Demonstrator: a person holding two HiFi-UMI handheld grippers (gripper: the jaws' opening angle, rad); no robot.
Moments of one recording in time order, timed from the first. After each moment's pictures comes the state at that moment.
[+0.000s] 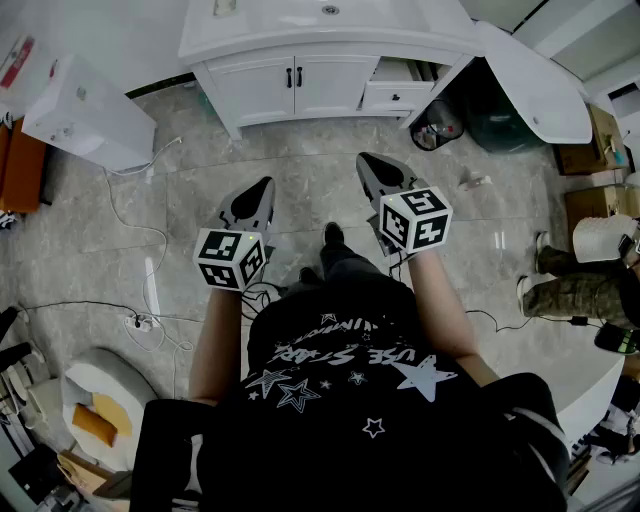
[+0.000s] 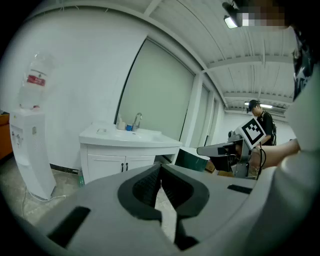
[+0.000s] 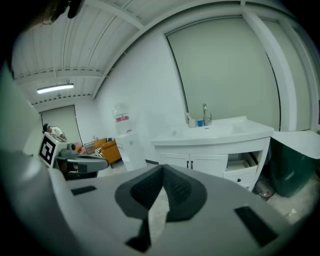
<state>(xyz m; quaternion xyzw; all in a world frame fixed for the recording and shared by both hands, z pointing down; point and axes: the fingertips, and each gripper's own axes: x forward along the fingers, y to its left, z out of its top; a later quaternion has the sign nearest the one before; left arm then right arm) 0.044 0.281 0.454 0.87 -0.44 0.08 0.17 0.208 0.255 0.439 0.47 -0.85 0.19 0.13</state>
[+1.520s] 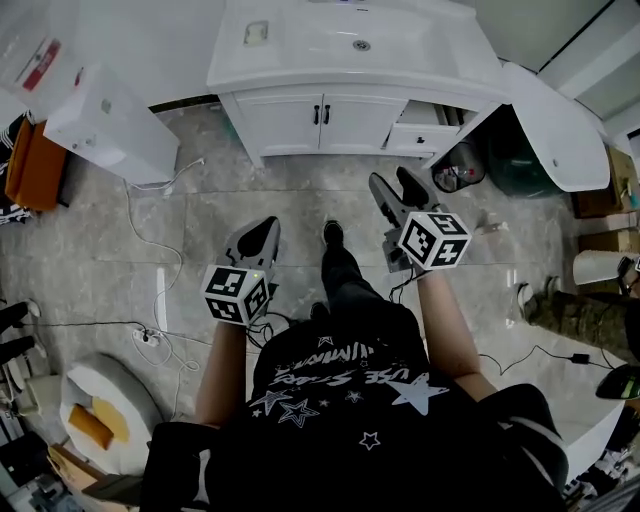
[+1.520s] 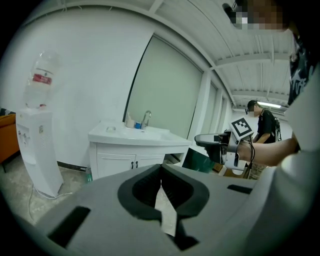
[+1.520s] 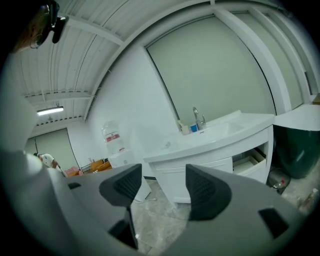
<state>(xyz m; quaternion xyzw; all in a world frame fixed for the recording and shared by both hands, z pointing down) 0.010 0.249 0.467 0.86 -0.47 0.09 0.19 0.220 0.169 0.433 0.50 -0.83 0.23 0.02</state>
